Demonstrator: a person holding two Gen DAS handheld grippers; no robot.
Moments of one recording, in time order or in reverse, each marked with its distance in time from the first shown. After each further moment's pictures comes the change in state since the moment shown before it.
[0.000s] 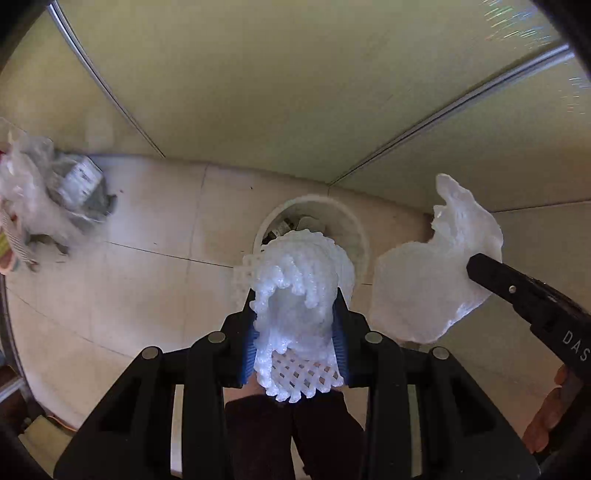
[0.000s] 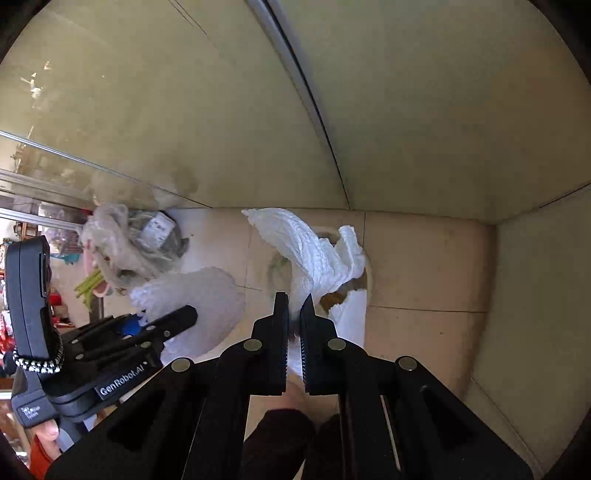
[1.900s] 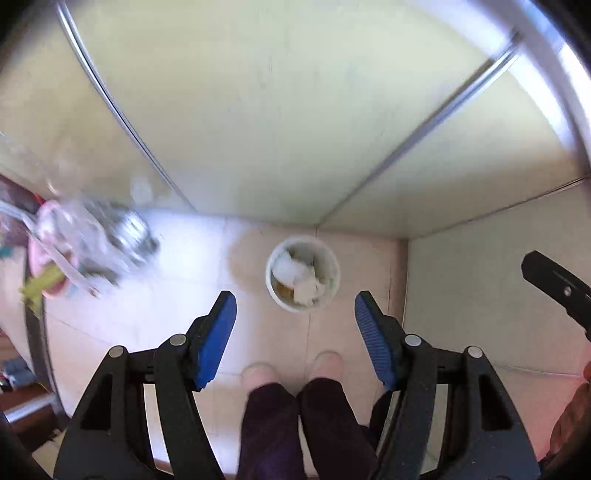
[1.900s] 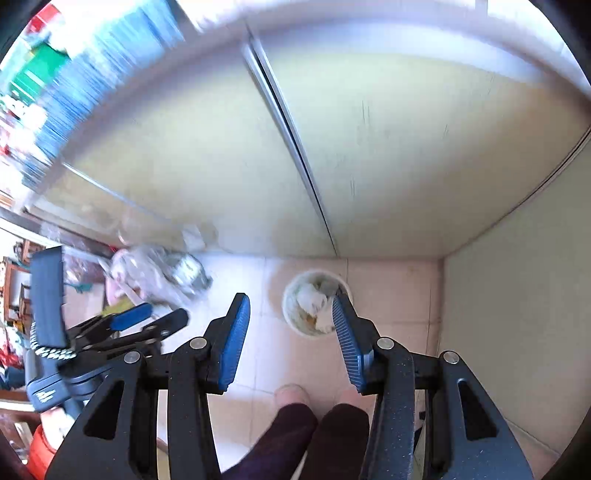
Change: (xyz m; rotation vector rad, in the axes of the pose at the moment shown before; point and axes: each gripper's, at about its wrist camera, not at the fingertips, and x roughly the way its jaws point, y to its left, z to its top) left arm -0.252 -0.048 -0.016 0.095 -0.181 0.064; right arm -0.254 0.066 -0.008 0.011 -0.203 -0.043
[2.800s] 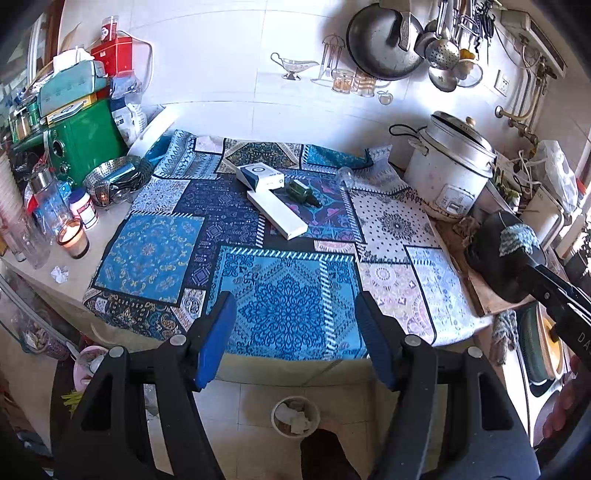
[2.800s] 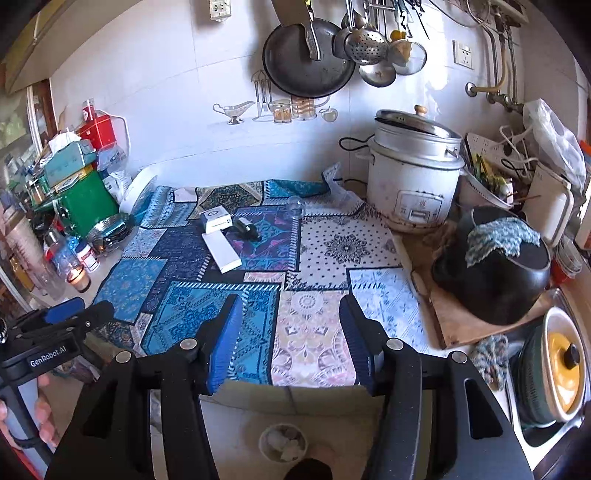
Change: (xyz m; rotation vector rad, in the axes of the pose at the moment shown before) left arm -0.351 -0.046 0.127 0.060 -0.561 -0.022; right arm -0.272 0.088 0.110 -0.127 -0.574 -0.175
